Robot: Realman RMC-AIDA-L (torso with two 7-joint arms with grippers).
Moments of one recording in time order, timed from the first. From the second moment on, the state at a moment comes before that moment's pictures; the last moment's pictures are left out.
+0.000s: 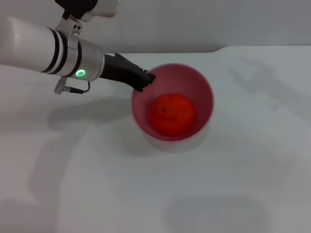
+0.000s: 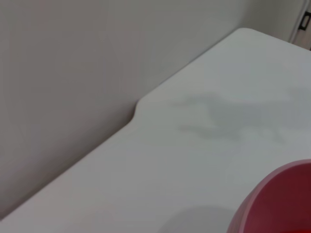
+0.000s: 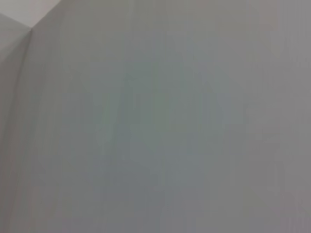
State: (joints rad) left arm -0.71 -2.06 1.37 1.00 2.21 1.06 -2.25; right arm 0.29 2.08 -1.11 -1.35 -1.16 -1.15 1.41
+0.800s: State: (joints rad) left arm -0.73 -2.04 1.27 1.01 2.38 1.21 -2.28; right arm 0.28 2.08 -1.13 -1.27 -1.13 -1.16 1.30
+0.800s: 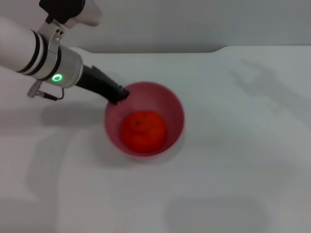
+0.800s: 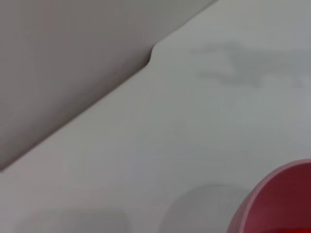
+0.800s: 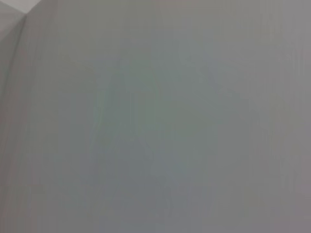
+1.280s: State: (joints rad) left arm -0.74 -2.04 1.28 1.01 2.49 1.35 -2.30; right arm 0.28 2.08 -1.13 -1.22 -1.12 -1.16 1.28
